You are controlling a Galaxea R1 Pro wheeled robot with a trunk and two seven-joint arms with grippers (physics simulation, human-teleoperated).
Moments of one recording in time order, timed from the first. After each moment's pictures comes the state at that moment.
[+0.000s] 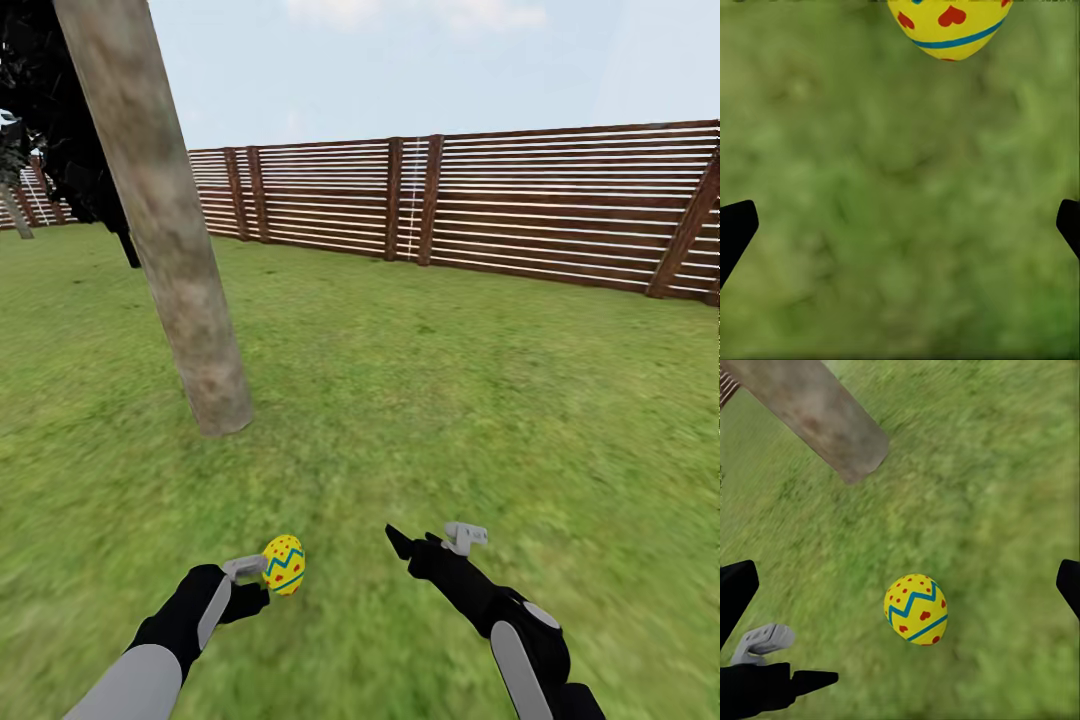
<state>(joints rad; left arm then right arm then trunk) -0.61 -0.04 0.20 -0.55 0.00 0.67 0.05 -0.14 0.08 0.11 -1.56 -0.47 0.50 0.15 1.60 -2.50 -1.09</state>
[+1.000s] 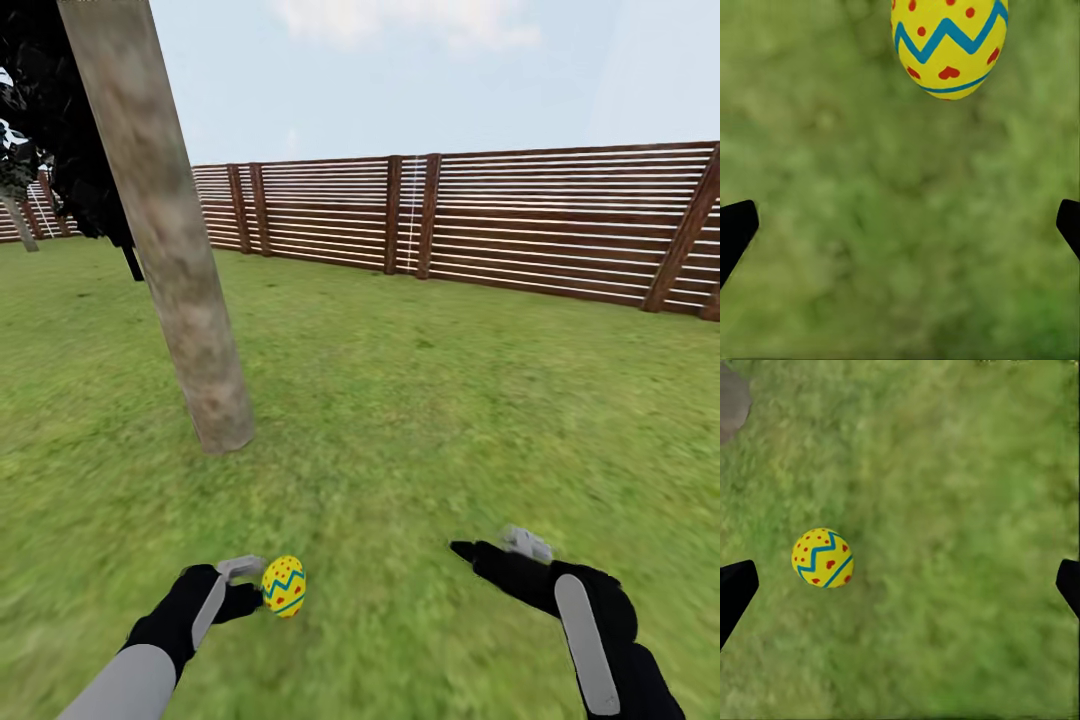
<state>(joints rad) -0.61 -0.02 0.20 -0.54 0.00 0.67 0.05 -0.26 0.07 -0.22 -1.55 -0.46 1.04 -0.03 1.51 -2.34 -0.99</state>
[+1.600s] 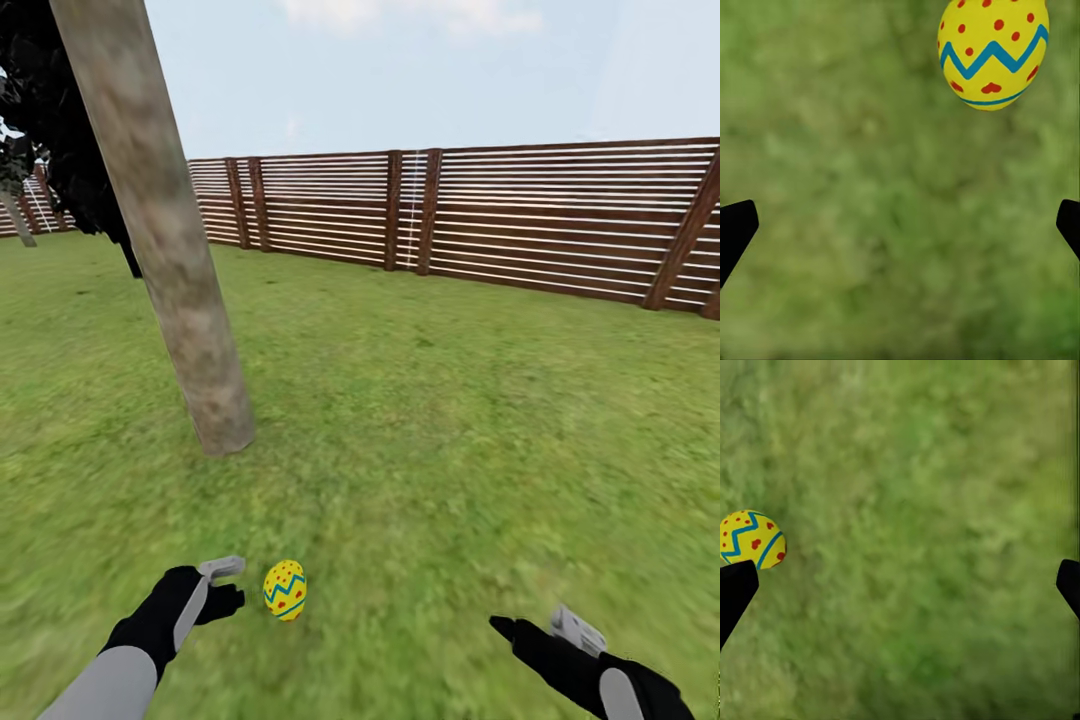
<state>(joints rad) -0.61 0.04 0.20 -0.54 0.00 0.66 0.05 -0.05 0.05 -0.33 -1.52 -0.46 0.93 -0.02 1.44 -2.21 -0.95</state>
